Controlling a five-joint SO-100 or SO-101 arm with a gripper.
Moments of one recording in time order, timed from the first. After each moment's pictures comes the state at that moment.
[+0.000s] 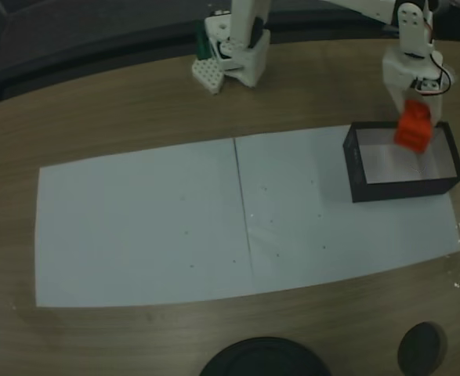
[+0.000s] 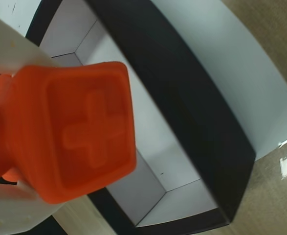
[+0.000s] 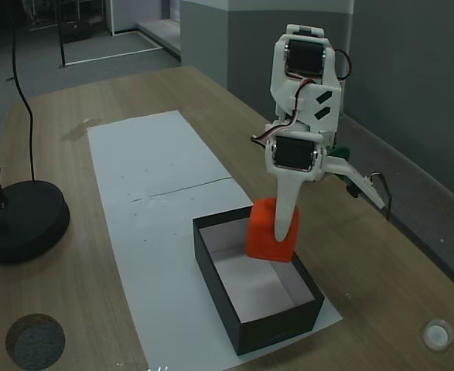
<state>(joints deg) -53.3 87.5 76.8 75.1 0.4</state>
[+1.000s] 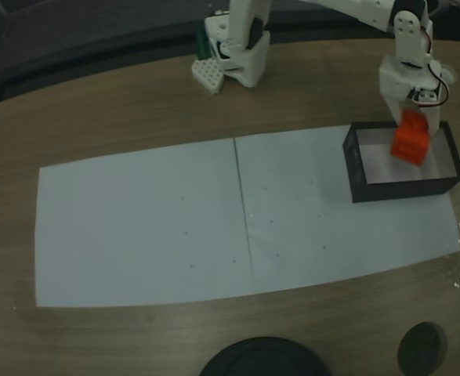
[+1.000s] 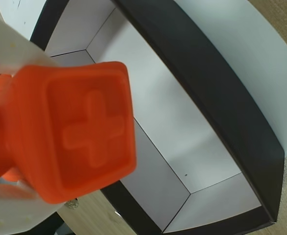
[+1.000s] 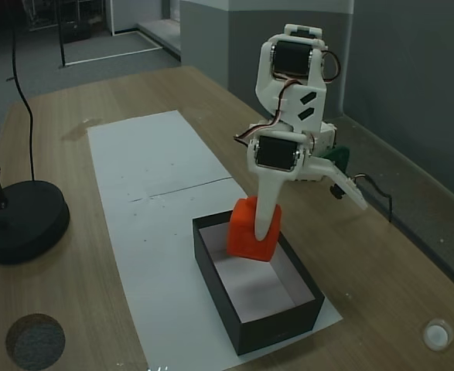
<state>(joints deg) -48.8 87.4 77.2 73.8 -2.6</state>
